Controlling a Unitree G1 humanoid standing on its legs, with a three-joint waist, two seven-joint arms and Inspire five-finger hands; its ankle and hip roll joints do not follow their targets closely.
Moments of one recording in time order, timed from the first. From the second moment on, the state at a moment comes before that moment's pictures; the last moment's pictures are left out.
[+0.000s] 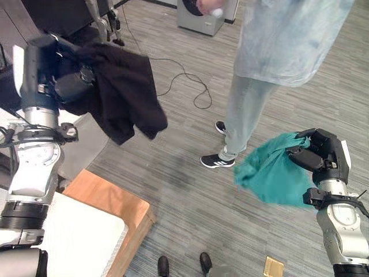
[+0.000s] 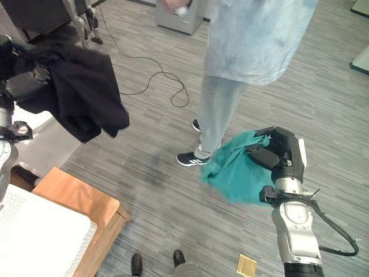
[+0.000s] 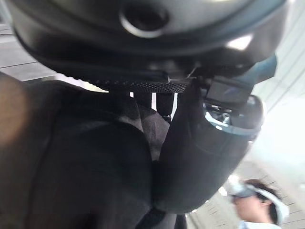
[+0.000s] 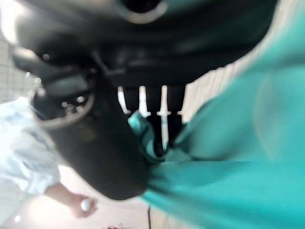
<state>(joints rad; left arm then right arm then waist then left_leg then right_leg) -0.48 0.86 -0.02 0.16 -0.36 -0.17 0.27 0.01 -0.56 -0.22 -0.01 0.44 -0.08 -0.11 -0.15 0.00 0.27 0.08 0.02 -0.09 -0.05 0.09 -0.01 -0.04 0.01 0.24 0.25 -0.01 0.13</state>
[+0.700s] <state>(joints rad) -0.21 0.82 0.23 0.01 -0.36 -0.15 0.25 -0.11 -0.68 -0.24 -0.10 0.47 -0.07 -0.01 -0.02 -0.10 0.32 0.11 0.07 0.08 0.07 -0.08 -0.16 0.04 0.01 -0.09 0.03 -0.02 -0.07</state>
